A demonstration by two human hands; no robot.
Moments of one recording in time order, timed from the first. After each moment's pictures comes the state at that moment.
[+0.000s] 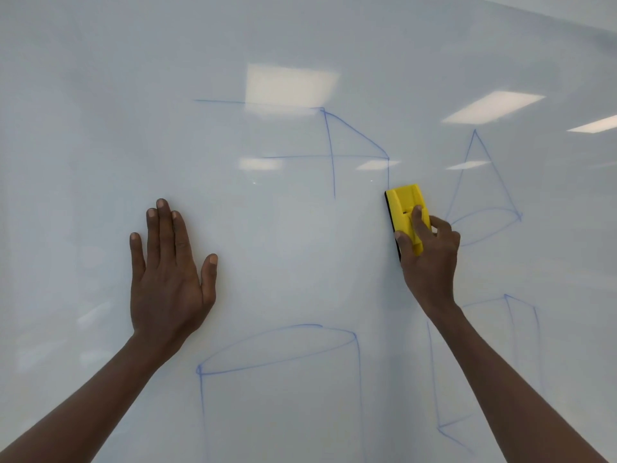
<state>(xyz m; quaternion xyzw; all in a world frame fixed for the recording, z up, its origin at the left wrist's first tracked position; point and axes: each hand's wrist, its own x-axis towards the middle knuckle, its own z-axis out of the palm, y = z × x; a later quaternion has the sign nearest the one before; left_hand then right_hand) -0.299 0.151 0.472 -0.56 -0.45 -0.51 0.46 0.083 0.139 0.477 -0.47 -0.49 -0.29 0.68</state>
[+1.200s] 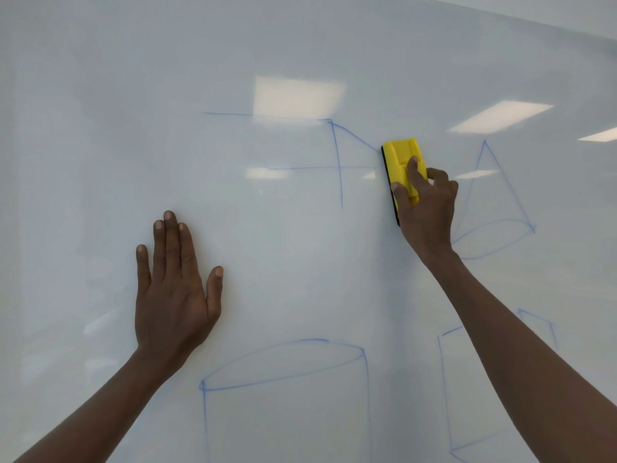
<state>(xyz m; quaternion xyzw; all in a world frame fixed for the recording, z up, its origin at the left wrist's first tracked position) -0.300 0.153 0.469 -0.56 -0.46 -0.51 0.47 0.074 0.145 0.574 -0.46 -0.50 -0.30 0.67</state>
